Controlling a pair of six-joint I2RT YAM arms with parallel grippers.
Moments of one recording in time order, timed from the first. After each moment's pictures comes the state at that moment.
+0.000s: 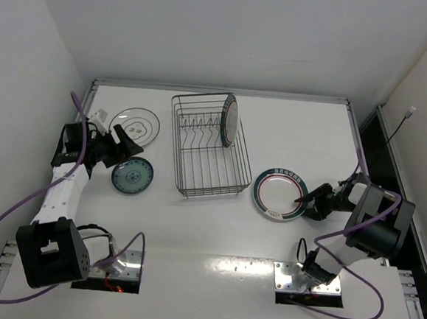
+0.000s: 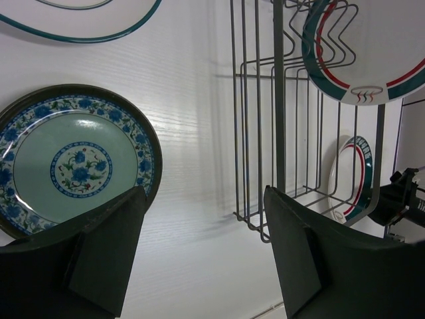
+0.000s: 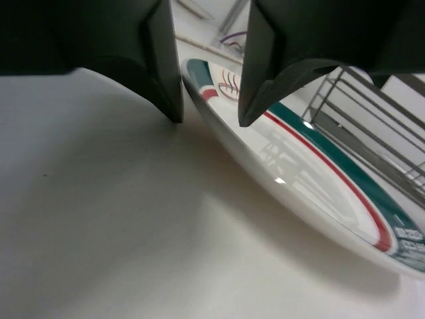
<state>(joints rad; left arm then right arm) 0.27 1.14 0.79 -0.37 0.58 -0.39 -0.51 1.59 0.60 -0.45 -0.59 0.47</state>
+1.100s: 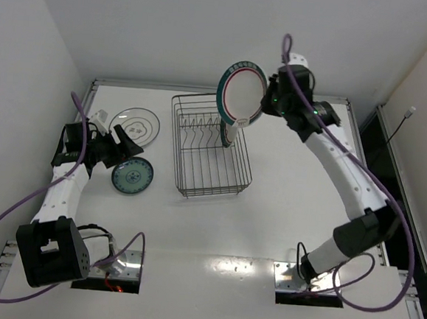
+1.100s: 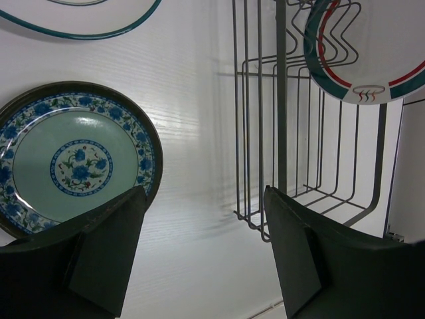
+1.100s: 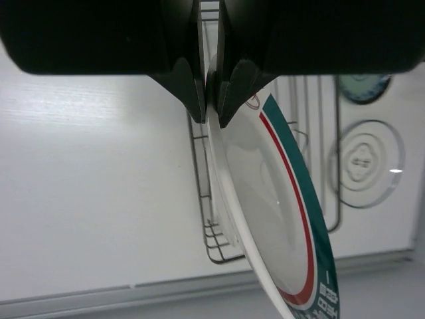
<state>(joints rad) 0.27 1.15 0.79 -0.38 0.58 -0.39 0.39 1.53 1.64 -0.58 0.19 0.43</state>
